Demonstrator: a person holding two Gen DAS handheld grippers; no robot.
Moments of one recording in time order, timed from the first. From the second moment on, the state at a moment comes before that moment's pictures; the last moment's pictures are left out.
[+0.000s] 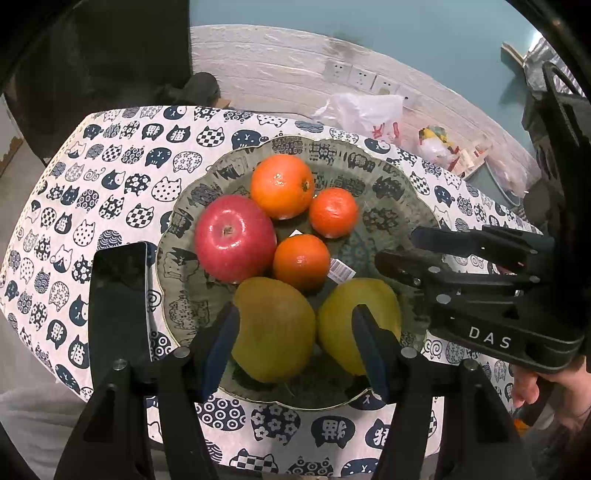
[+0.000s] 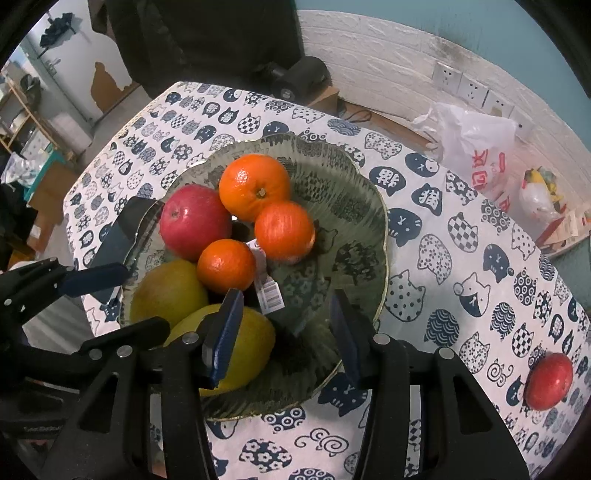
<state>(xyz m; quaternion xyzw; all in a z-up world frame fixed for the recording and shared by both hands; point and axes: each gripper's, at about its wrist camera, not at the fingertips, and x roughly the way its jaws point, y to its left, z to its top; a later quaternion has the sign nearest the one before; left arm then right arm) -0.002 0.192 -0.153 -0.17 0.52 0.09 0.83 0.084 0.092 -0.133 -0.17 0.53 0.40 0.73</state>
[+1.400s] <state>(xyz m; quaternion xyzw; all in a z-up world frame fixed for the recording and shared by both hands) 0.016 0.066 -0.113 -0.06 0.51 -0.02 0.86 0.076 -0.079 -0.070 -0.14 0.52 0.27 0.80</state>
